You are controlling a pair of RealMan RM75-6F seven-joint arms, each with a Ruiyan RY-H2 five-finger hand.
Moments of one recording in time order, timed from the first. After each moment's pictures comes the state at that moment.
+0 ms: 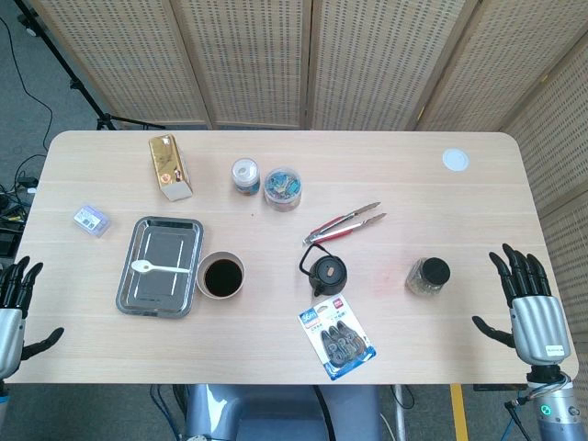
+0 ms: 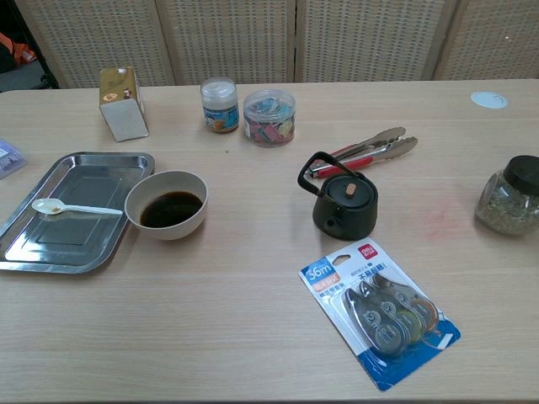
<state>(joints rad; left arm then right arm) -0.01 -1.17 -0.04 -1.66 1.54 1.60 0.12 0.10 -1.21 0.09 -1.58 -1.59 1.58 0.00</state>
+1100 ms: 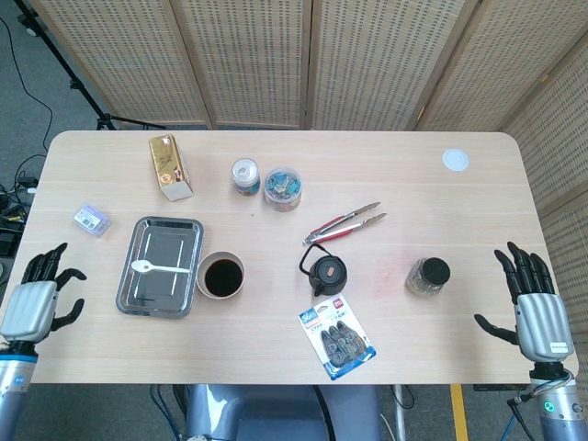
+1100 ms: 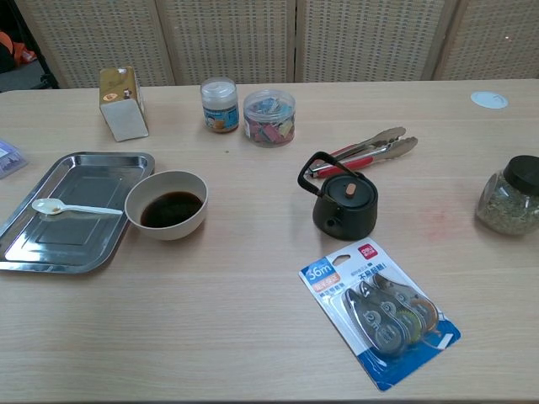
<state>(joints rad) -0.17 -1.23 -0.10 -1.53 1.38 1.27 0.02 0.10 -1.19 0.10 -1.60 -1.55 1.55 0.04</state>
